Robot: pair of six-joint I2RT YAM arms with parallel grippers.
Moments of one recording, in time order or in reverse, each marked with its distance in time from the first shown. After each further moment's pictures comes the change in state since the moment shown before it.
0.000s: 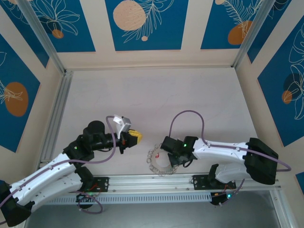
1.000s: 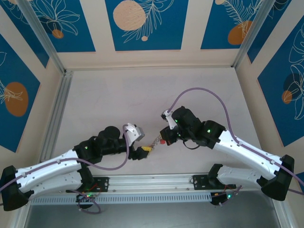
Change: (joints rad) left arm -0.224 0.122 0.016 -0.048 -0.293 0.210; right arm -0.196 -0.196 0.328 0.103 -0.227 -0.385
